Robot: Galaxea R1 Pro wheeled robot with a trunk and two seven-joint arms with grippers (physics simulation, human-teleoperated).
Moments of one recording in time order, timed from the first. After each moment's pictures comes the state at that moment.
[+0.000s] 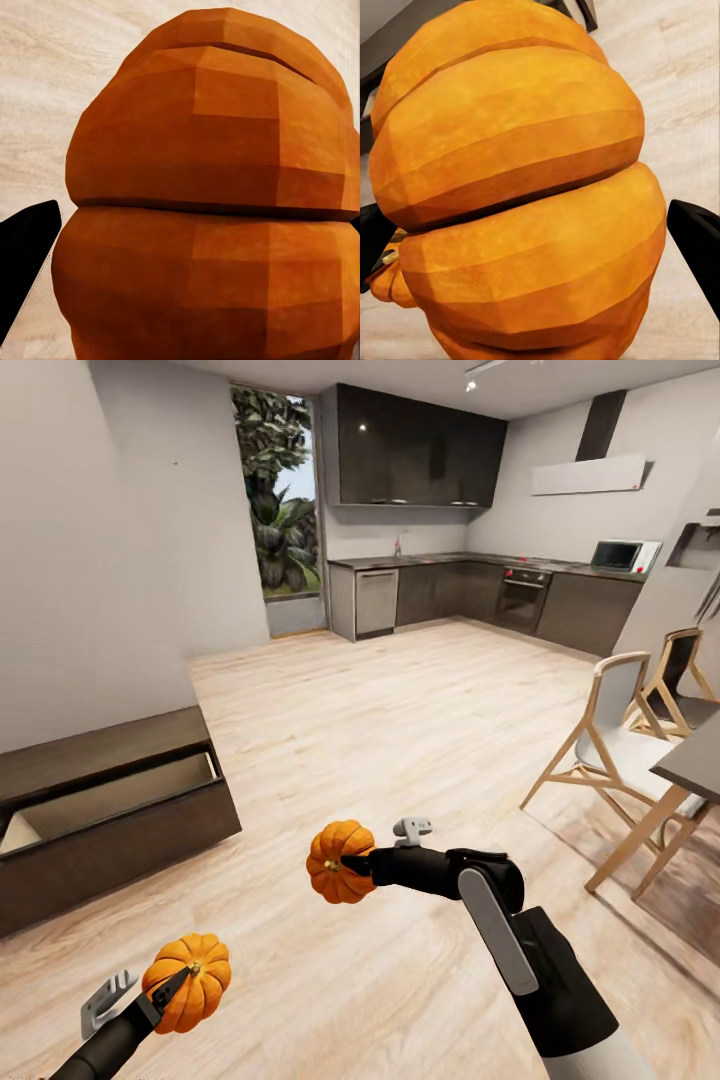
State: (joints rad) left arm 0.04 0.04 0.47 -1.34 0.57 0.52 -0.41; right arm -0.51 0.02 0.31 -1.52 -0.58 0.97 0.10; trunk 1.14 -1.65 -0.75
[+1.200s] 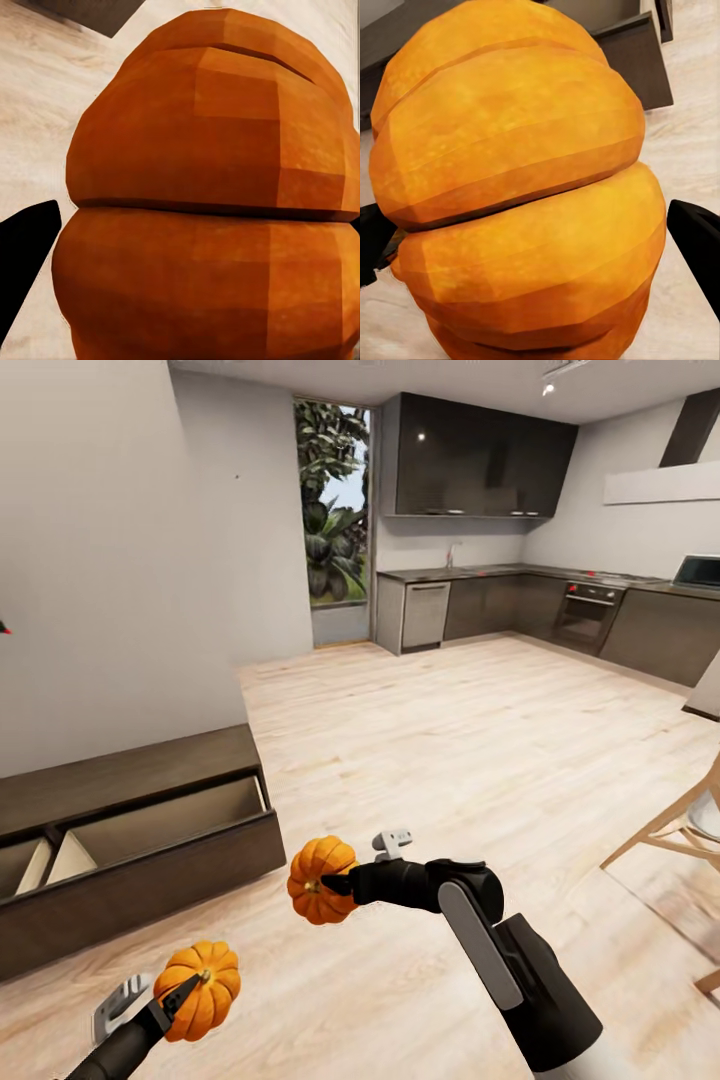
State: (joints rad) left arm 0.03 0.04 0.43 -1.29 0.57 0.51 -0.41; right arm -0.51 0.02 0.42 -1.50 -0.58 0.96 0.09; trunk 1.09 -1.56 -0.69
